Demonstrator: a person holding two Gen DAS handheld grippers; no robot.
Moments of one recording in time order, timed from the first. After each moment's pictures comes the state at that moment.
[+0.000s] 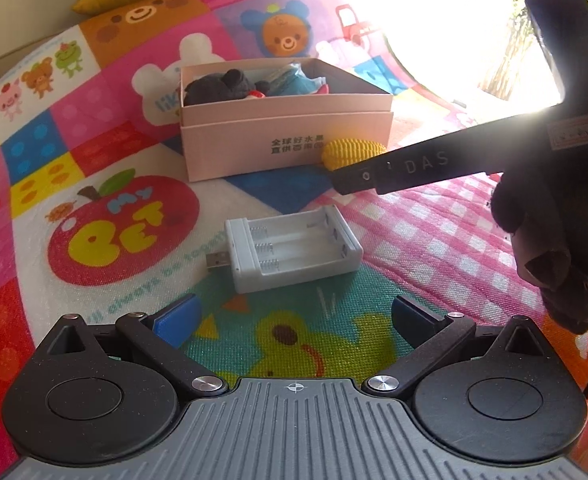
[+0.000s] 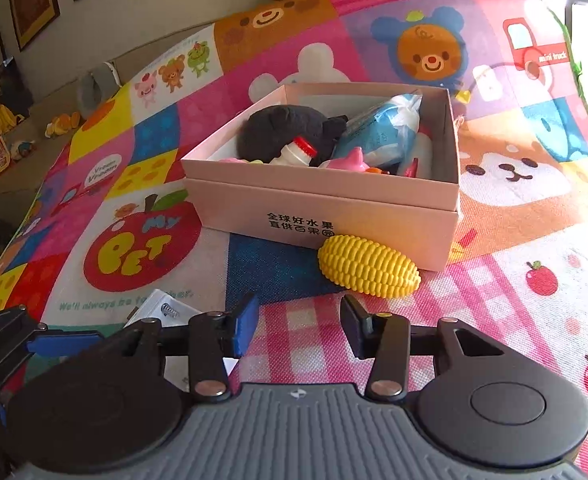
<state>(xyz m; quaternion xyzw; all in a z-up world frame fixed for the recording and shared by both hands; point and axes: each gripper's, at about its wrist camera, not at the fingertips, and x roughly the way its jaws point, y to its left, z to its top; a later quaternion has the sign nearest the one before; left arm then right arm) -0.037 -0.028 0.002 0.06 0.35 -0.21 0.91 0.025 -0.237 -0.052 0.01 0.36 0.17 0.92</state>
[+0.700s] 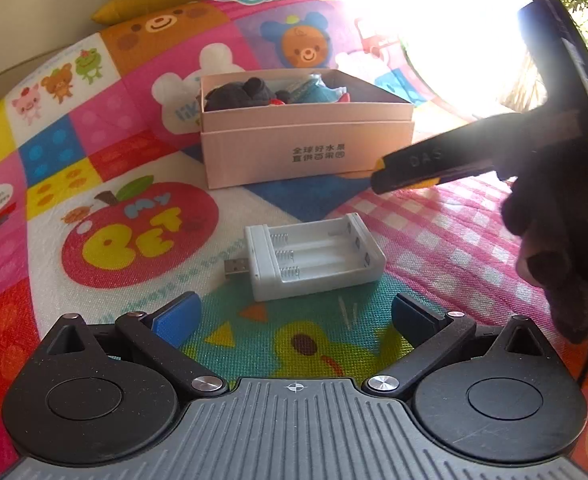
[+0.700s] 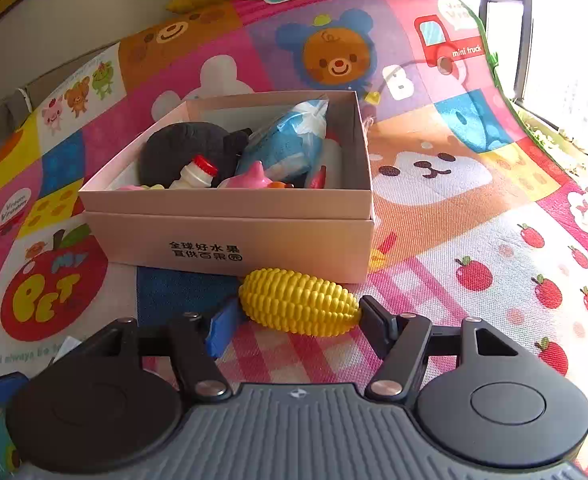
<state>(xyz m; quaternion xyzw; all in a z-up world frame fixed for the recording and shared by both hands) -0.036 -0.028 -0.004 0.06 0.33 -0.19 0.92 0.042 -0.244 -0.065 0.02 0.36 0.03 0.93</state>
